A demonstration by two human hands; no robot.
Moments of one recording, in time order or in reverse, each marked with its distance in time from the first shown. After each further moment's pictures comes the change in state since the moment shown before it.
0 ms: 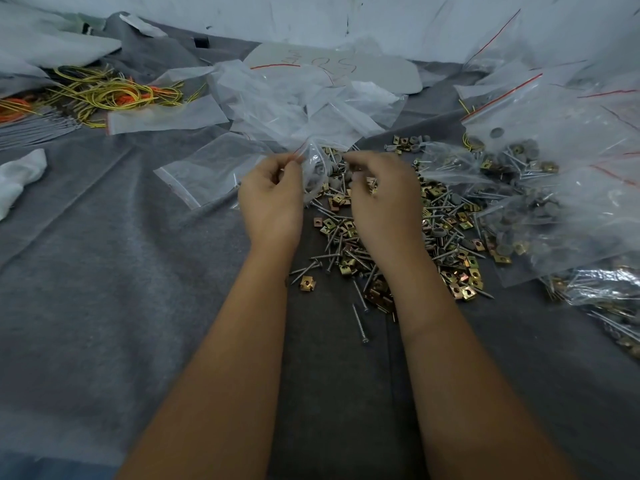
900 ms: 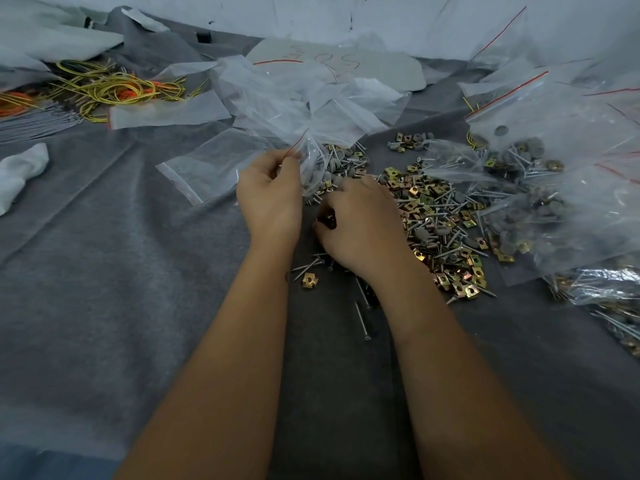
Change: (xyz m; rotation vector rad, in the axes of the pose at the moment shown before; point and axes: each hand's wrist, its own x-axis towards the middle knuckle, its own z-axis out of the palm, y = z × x) left_hand 0.003 -0.001 -0.002 -0.042 0.026 -0.001; right_hand -0.012 -0.009 0.009 -0.529 -0.421 -0.211
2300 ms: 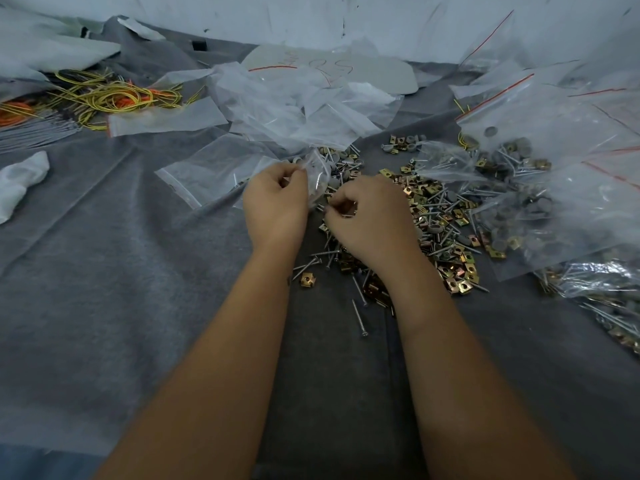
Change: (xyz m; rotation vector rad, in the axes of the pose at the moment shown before) left_hand -0.002 -0.008 -0.001 0.238 -0.088 0.008; right_hand -0.005 0.012 -0.008 0.317 0.191 0.071
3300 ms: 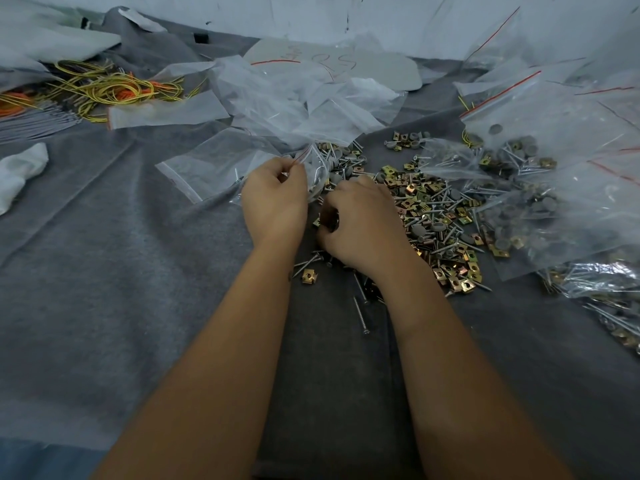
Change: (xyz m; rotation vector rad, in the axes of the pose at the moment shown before) left_hand -0.002 0.005 -0.002 0.013 0.046 -0.046; right_hand -0.001 -0.005 0.010 -0.231 -0.190 -0.078
